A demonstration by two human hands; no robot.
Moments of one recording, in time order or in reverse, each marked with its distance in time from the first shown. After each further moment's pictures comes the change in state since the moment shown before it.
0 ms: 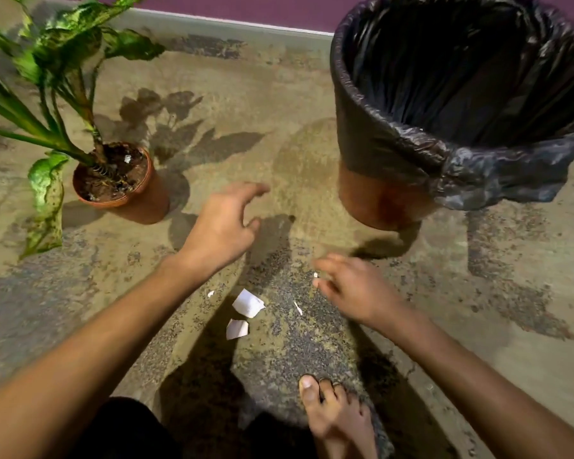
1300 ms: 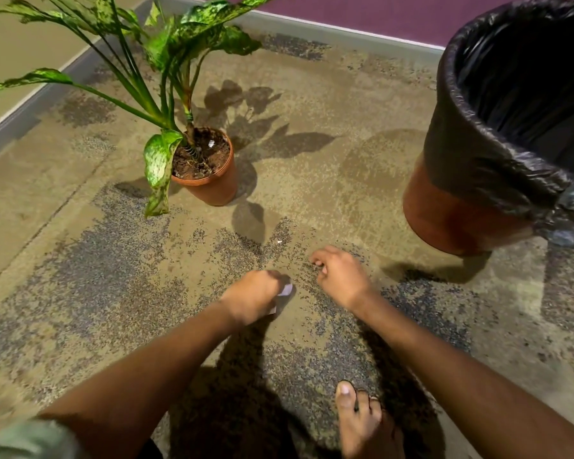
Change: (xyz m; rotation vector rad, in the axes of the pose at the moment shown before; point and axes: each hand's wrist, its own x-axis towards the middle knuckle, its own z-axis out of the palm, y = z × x) left_hand -0.094 -0.091 0.063 0.315 -0.506 -0.102; right_hand 0.067 -0.050 0.075 0.141 -0.063 0.011
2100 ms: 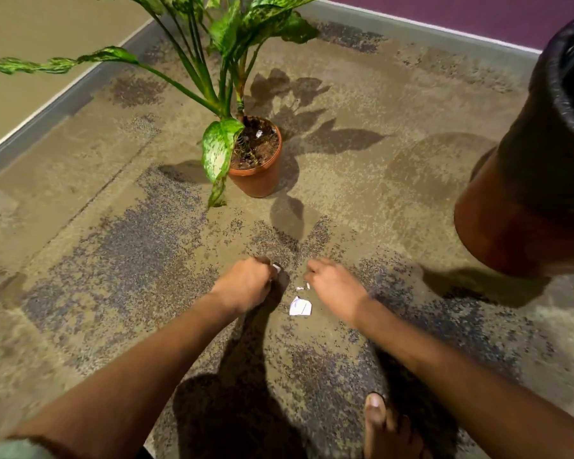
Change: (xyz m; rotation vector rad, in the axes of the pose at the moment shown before) left_hand -0.036 -0.052 -0.017 -0.047 0.017 -0.262; right_hand 0.023 -0.044 0.043 -0.443 -0.186 -0.460
